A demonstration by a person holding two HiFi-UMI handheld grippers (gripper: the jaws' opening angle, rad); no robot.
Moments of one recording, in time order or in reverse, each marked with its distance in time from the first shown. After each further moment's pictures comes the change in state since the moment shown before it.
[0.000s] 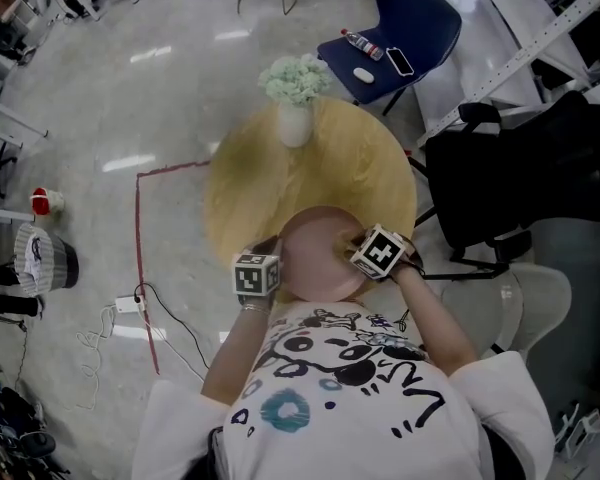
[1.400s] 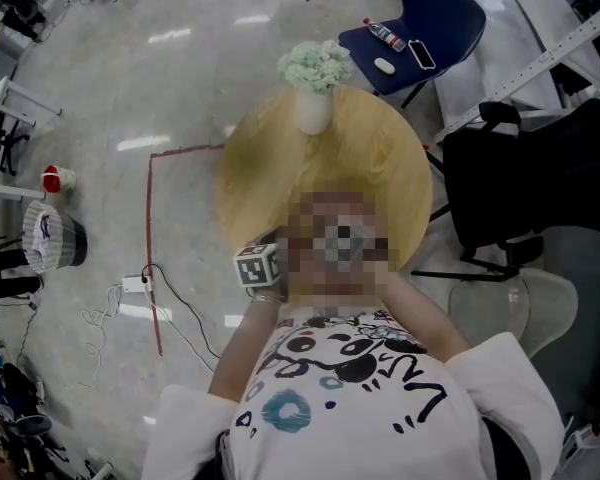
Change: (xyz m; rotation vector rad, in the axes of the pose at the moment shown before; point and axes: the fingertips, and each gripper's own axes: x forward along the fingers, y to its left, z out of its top) left arm -0.005 0.012 -0.002 -0.248 -0.092 0.037; right arm 0.041 0.048 0.105 -0.143 -0.140 0.062
